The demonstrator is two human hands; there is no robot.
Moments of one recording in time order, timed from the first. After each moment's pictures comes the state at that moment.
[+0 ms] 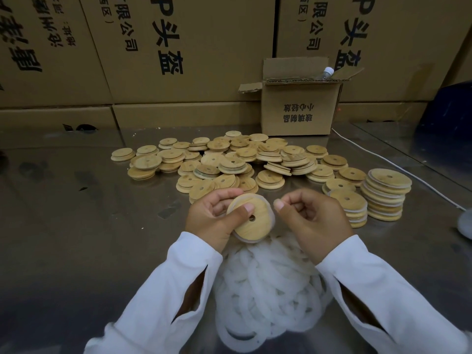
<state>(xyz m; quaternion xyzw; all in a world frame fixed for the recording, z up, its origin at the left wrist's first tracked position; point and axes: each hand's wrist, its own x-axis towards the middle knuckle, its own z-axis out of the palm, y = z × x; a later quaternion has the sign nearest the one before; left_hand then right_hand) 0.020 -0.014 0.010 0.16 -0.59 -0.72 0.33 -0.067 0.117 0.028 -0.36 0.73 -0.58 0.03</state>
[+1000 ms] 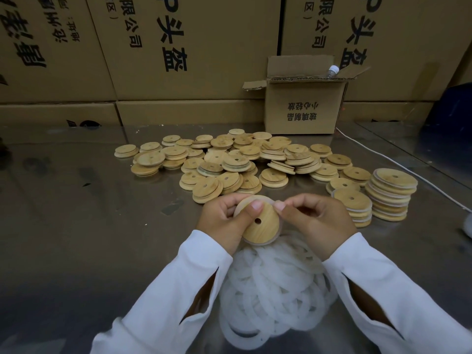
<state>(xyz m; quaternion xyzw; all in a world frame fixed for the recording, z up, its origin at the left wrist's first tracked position) 0.024 -0.003 0.015 0.12 -0.68 -0.66 0.30 -0.063 0.115 0.032 -0.29 0.70 -0.64 0.12</state>
